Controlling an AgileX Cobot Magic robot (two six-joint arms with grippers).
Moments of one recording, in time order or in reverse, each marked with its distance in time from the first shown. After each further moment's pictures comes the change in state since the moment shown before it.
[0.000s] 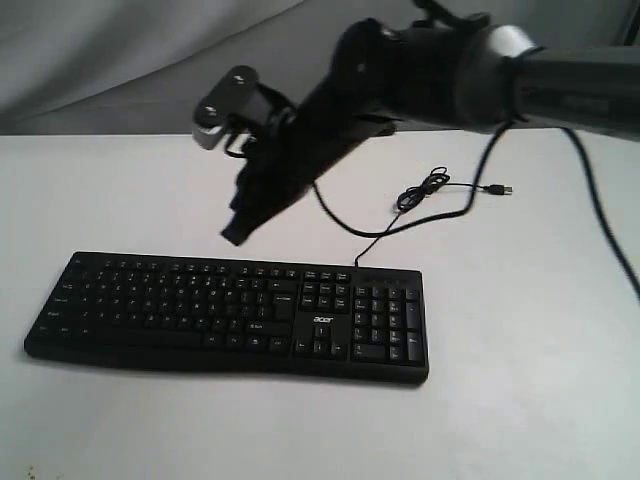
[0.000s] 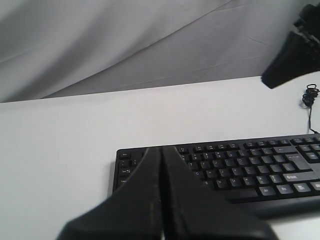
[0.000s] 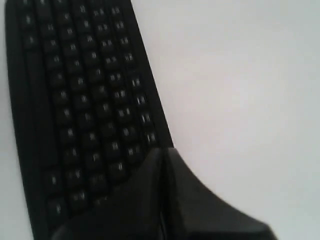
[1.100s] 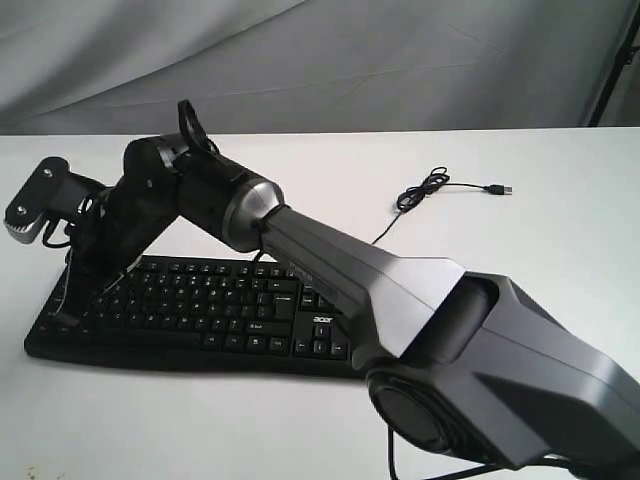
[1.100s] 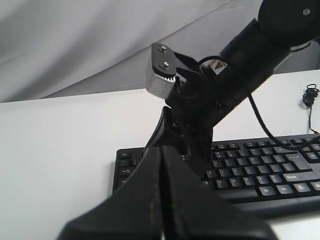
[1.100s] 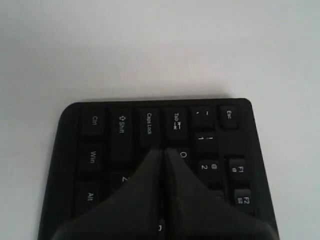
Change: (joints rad) left arm 0.000 0.000 0.000 0.000 0.000 0.000; right arm 0.226 0.684 -0.985 -0.055 0.248 0.126
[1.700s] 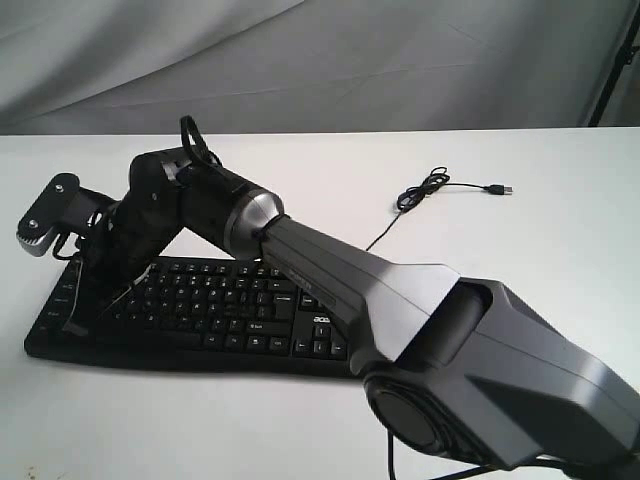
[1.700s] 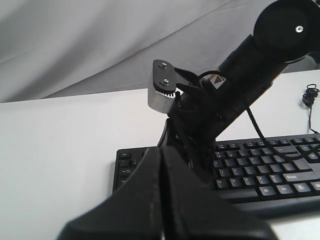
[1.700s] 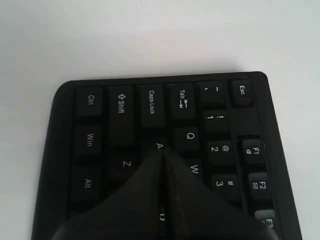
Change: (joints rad) left arm 0.000 0.000 0.000 0.000 0.000 0.000; right arm 0.000 0.025 0.000 -0.006 0.014 0.022
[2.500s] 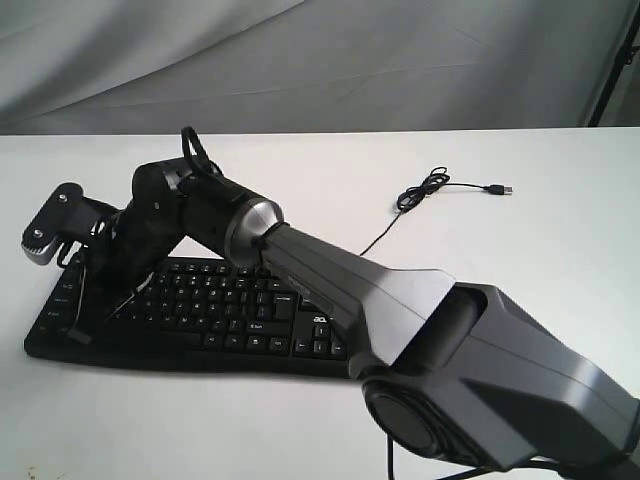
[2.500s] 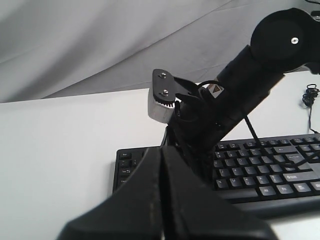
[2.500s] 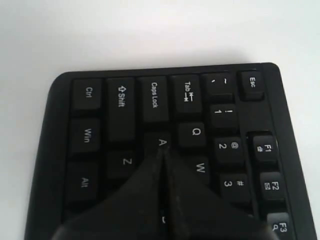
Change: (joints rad) left arm 0.000 0.000 0.000 0.000 0.000 0.000; right arm 0.000 0.021 0.000 0.006 -0.007 -0.010
